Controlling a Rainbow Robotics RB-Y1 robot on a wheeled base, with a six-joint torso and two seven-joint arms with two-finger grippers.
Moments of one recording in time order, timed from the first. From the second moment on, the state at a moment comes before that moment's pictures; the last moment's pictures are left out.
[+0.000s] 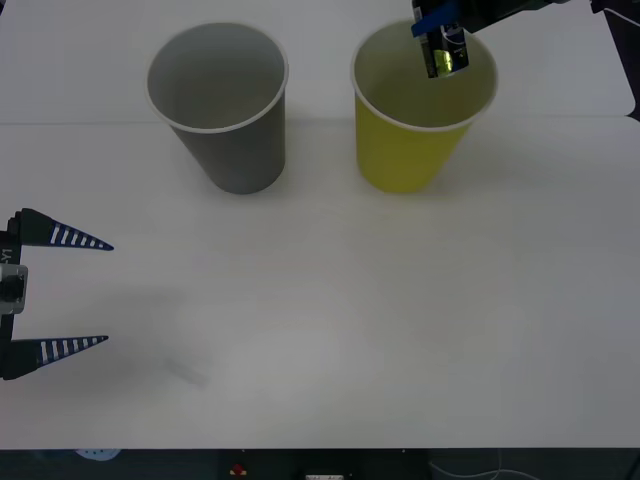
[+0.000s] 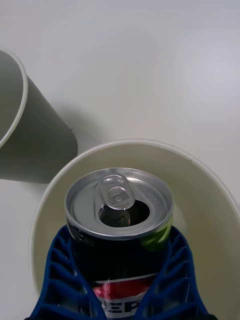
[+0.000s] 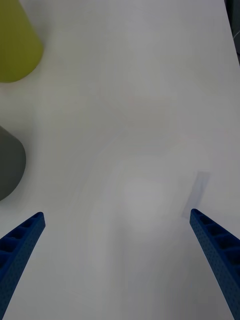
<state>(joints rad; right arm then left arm) -1.19 -0.78 0.37 -1.23 1.87 -1.26 -1.35 0.26 1.13 0.26 -2.01 -1.31 -1.13 -0.09</state>
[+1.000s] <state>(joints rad) -1.15 -0.89 0.37 -1.25 1.62 -1.24 -1.11 0.26 1.13 0.26 -2.01 -1.31 -1.13 -0.09</state>
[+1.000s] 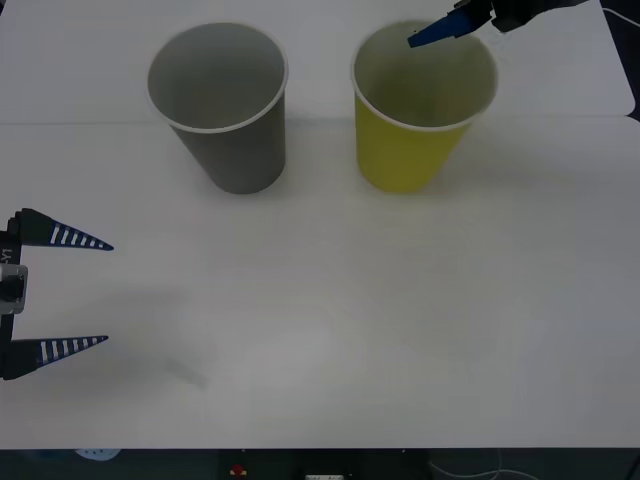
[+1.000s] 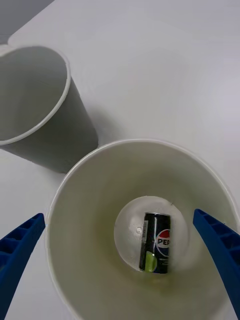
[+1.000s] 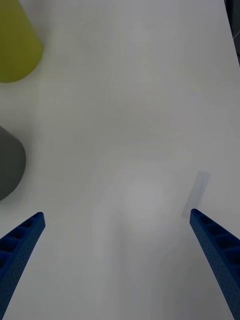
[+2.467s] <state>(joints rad) -0.25 -1.19 -0.05 -1.68 1.10 -1.30 -0.24 0.26 1.13 0.26 -2.01 -1.31 -1.13 -0.09</state>
